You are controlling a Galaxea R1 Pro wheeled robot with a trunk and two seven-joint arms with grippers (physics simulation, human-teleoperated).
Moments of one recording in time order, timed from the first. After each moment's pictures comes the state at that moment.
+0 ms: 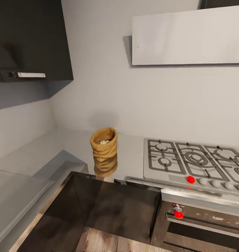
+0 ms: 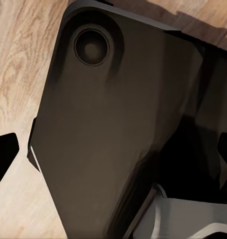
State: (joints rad) left arm 0.00 -0.04 0.06 -0.07 0.29 -0.01 0.01; right arm -0.20 -0.05 -0.05 0.03 0.10 -0.06 0.04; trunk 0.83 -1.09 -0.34
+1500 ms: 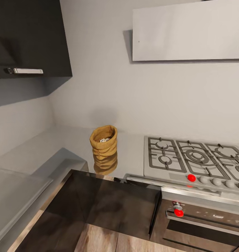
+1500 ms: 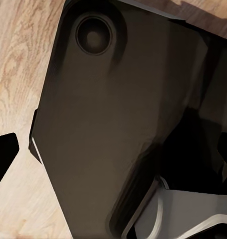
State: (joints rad) left arm 0.00 -0.04 0.06 -0.07 0.29 -0.01 0.01; right arm -0.20 -0.05 -0.05 0.03 0.10 -0.05 0.05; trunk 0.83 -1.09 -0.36
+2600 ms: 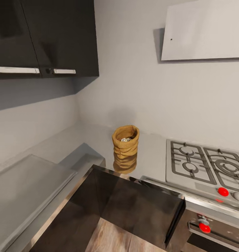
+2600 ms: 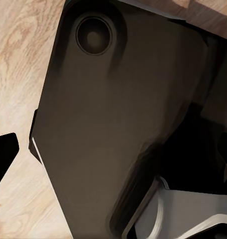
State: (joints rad) left arm 0.00 -0.04 0.06 -0.07 0.29 -0.01 0.01; right arm -0.20 -0.05 -0.05 0.03 0.10 -0.06 0.05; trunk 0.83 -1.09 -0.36
